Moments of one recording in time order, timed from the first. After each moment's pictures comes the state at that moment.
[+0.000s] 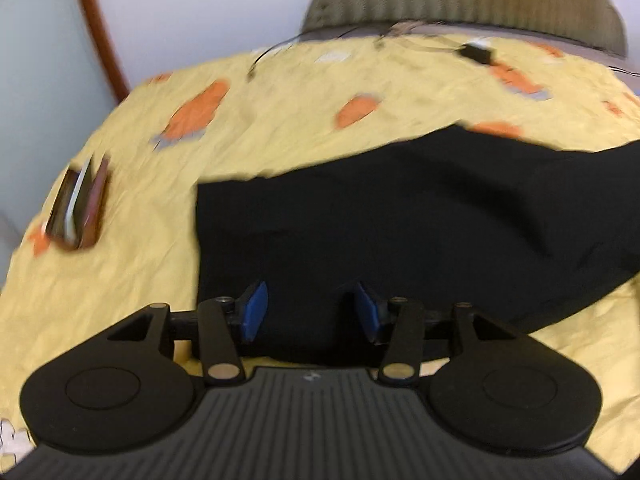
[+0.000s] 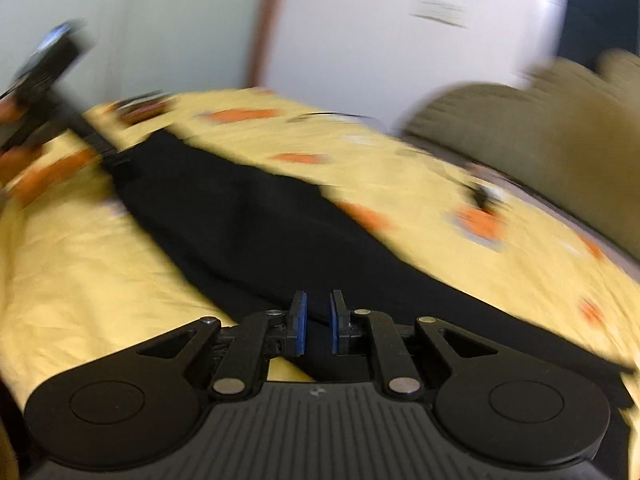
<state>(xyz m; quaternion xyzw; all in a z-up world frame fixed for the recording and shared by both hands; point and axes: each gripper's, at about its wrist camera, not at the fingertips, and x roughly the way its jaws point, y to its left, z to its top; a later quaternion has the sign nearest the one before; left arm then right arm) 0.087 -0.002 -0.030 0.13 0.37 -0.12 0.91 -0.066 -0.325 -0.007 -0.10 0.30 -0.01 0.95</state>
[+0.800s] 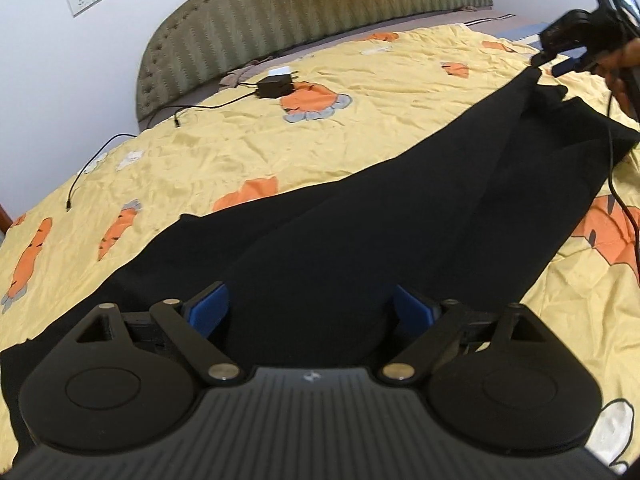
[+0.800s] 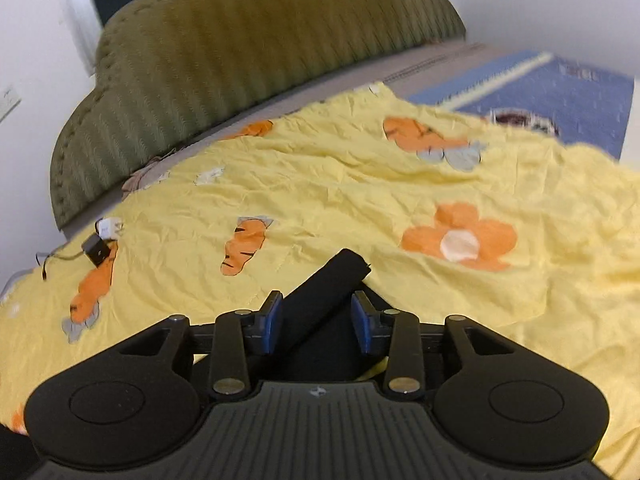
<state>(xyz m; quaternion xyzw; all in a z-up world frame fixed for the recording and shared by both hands) 0.057 -0.209 -0.067 0.25 0.30 -0.28 0.88 -0.063 -0.658 -0.031 0.29 0.24 -0.39 0.84</state>
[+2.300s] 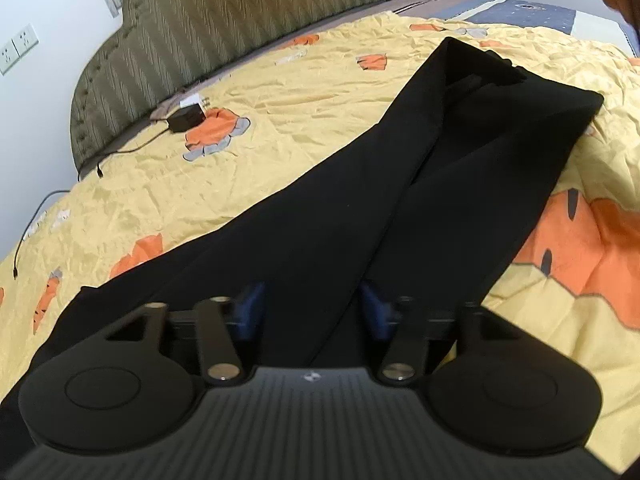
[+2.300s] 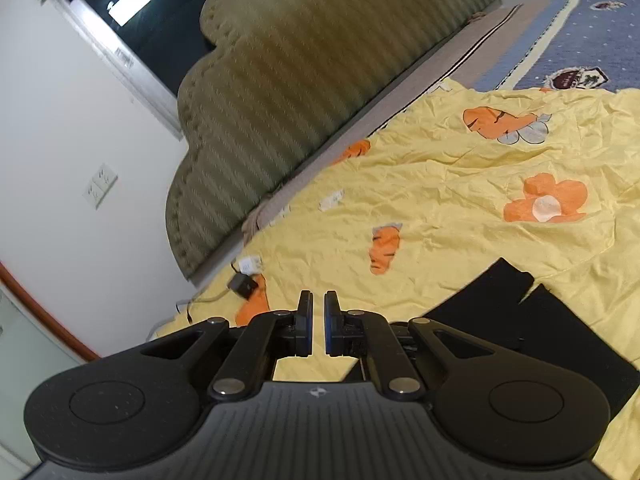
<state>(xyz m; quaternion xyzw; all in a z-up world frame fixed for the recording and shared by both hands) 0.045 -0.296 -0.093 0.30 0.28 -0.34 0.85 -0.102 -0.602 0.024 0.39 0.13 -0.26 0.87</state>
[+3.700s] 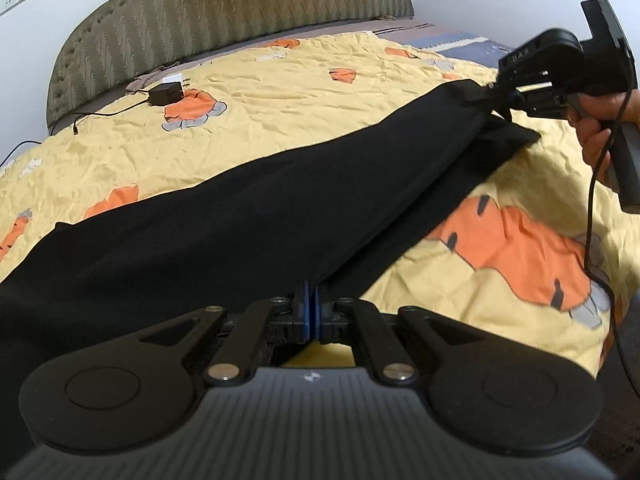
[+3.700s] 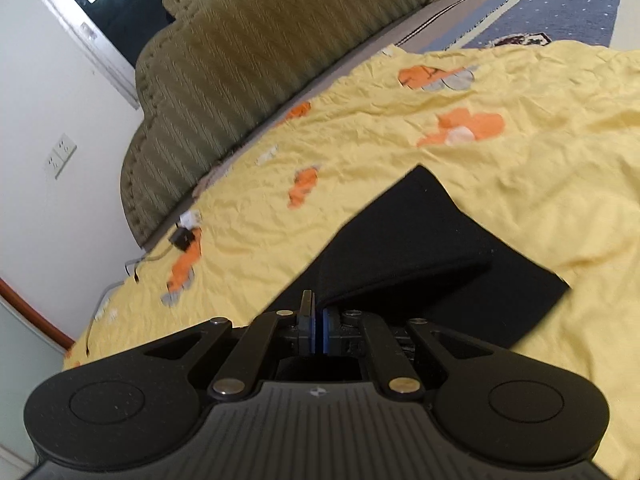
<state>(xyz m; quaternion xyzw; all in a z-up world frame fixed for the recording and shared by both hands) 0.007 -0.245 -0.075 0.21 0.32 -0.41 0.83 -0.154 -0.579 -0.043 0.39 0.18 -0.31 0.85</state>
